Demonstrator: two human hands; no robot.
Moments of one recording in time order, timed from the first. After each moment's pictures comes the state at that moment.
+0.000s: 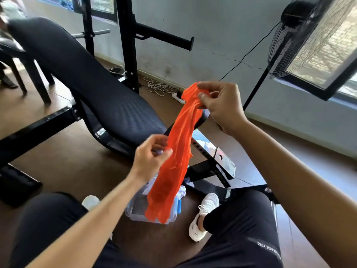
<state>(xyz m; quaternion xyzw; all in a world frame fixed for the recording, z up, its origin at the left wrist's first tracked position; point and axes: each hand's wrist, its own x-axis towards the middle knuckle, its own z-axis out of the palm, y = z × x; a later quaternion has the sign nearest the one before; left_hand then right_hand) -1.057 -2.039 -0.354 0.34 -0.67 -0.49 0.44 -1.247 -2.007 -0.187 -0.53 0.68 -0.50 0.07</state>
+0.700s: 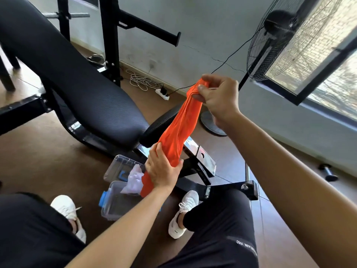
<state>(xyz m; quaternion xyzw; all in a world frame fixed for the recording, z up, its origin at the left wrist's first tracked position) -1.175 -2.000 -0.428 0.53 -0.70 -0.28 0.39 -1.266 -2.015 -0.177 -0.39 0.69 -0.60 0.13</state>
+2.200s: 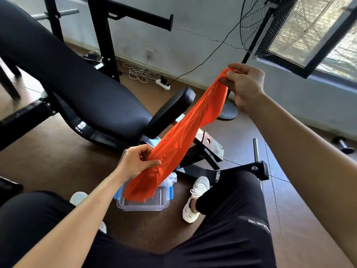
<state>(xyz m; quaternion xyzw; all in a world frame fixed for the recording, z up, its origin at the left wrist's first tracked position) -1.055 -2.071 -0.435 0.30 -0.76 -0.50 0.28 -1.346 -1.996 -0.194 -0.26 0.64 -0.71 0.17</state>
